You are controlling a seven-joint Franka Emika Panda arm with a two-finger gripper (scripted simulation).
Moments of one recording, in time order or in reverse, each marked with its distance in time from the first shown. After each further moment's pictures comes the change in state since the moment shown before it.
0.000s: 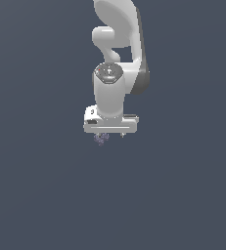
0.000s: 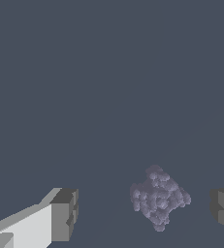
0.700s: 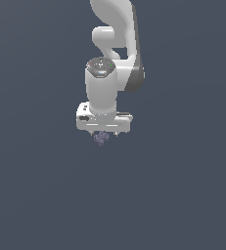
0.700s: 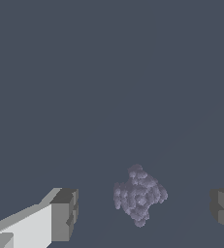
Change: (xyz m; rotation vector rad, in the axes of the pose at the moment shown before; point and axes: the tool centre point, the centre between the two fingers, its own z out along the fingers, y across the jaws) arm 0.001 0.026 -0.012 -0.022 0.019 0.037
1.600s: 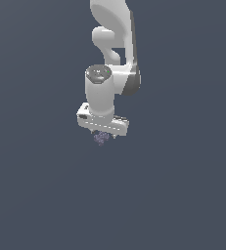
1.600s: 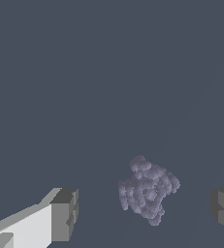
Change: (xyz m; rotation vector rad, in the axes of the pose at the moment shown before) arm -0.018 0.005 0.026 0.013 -0.004 0.211
